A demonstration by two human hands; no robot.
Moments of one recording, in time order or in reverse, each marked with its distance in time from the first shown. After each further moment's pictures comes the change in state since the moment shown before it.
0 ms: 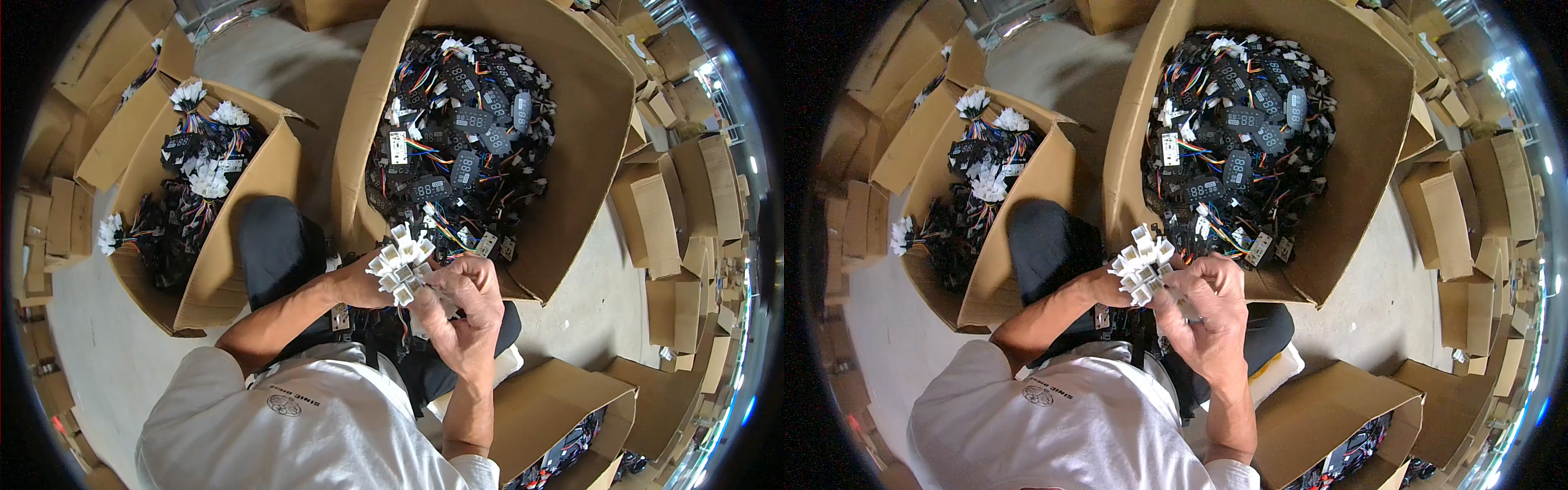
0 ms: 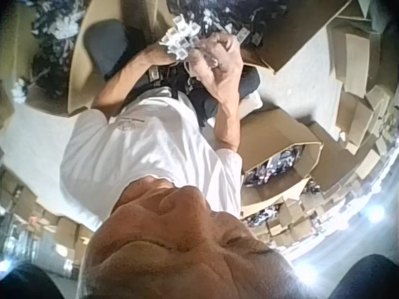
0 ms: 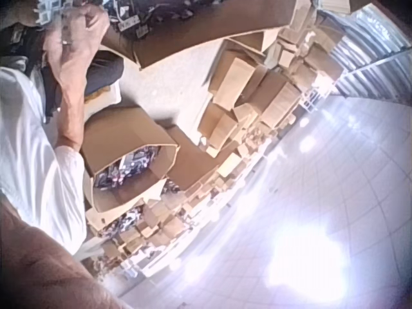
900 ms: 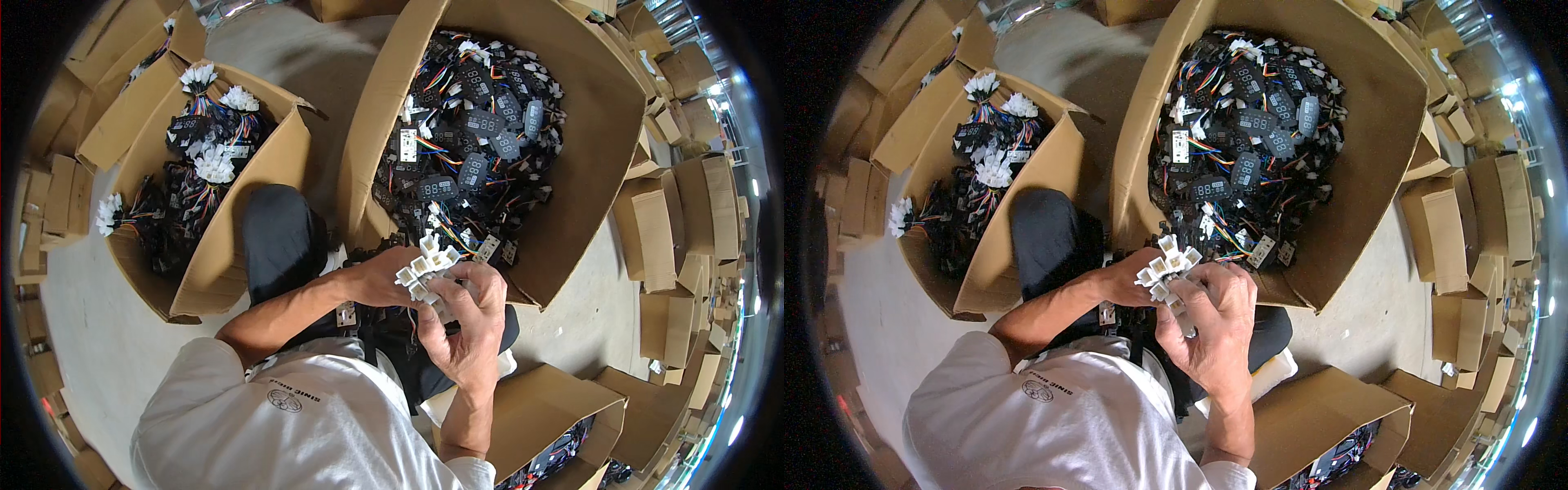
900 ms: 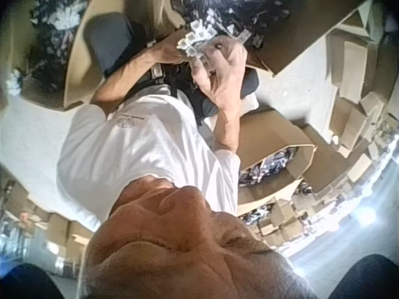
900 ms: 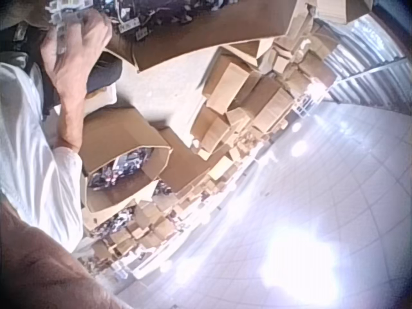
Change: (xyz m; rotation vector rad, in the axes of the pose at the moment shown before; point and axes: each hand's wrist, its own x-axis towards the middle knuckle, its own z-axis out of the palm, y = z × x) left_hand 0.010 0.013 0.003 0.306 -0.034 0.098; right_hand 0.000 -0.018 -0.002 -0.283 -0.069 -0.063
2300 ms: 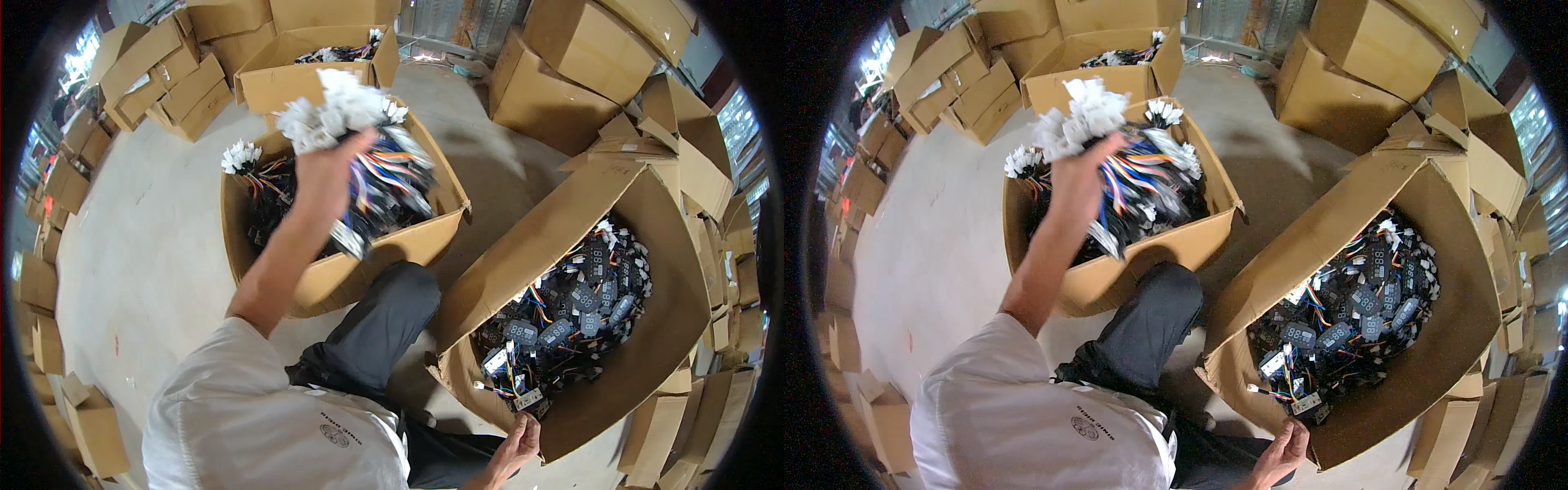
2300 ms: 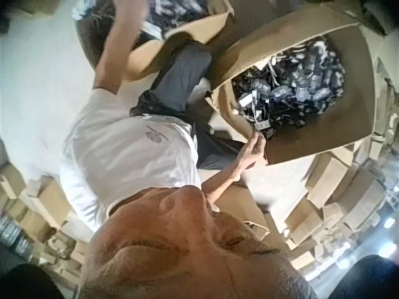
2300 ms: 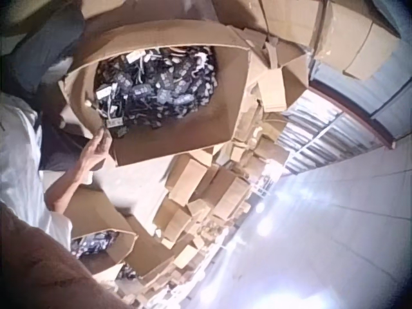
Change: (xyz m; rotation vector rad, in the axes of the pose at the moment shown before) left_hand -0.151 0.127 -0.227 0.140 1.617 0.344; right_hand -0.052 0.086 0.031 0.294 0.156 0.583
